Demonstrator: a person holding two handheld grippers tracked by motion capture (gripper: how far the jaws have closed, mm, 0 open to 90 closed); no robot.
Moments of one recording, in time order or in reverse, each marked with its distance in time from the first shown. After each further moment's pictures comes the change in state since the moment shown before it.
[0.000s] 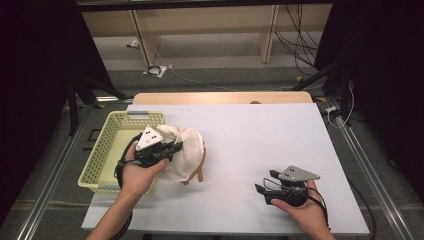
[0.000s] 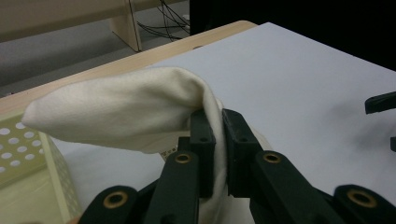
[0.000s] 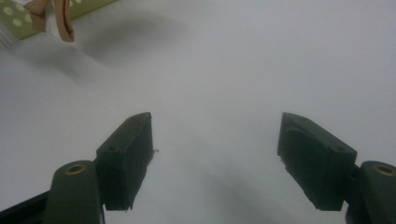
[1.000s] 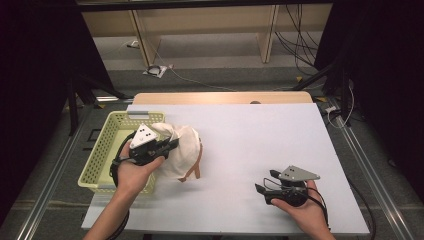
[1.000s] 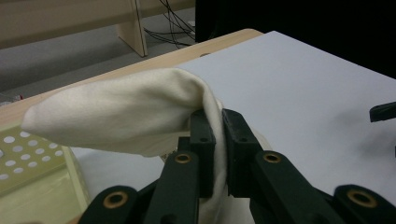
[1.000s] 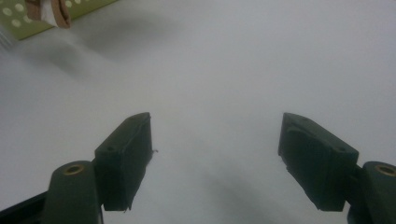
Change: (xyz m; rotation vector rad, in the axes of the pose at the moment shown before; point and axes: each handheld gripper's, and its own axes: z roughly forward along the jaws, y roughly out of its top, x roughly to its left) left arm 0.008 0.004 -0.008 -0.026 0.019 -0.009; right arm 0.000 0.000 0.000 -0.004 -0.003 -0.001
